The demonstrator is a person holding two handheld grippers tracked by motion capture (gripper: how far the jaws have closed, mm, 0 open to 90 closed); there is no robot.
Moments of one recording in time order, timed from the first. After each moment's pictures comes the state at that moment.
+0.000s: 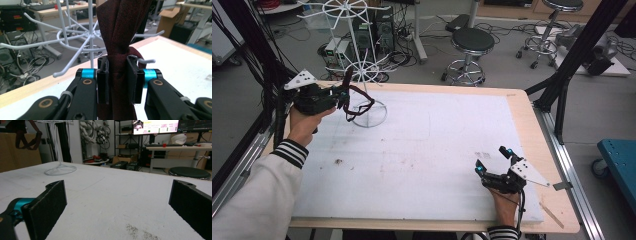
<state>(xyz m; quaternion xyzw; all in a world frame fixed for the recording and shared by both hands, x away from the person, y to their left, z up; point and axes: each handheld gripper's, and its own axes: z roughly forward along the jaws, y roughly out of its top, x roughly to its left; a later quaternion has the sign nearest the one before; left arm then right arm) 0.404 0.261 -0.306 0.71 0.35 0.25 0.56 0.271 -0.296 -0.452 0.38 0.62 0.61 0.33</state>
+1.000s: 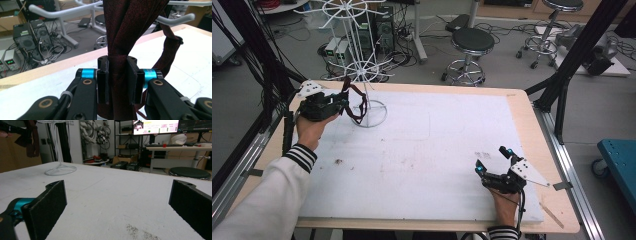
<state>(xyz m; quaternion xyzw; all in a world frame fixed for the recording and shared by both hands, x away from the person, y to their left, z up) 0.411 0.263 -0.341 0.70 0.40 0.28 0.51 0.270 -0.296 -0.452 0.37 0.62 0.61 0.32</state>
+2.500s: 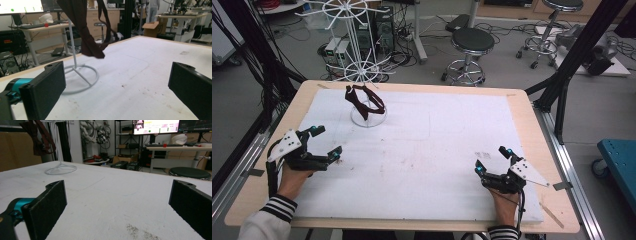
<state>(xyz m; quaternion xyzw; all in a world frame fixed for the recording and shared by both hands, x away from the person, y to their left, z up) 0.310 0.299 -0.421 0.67 0.27 0.27 0.63 0.271 -0.295 -0.452 0.37 0.62 0.61 0.33</state>
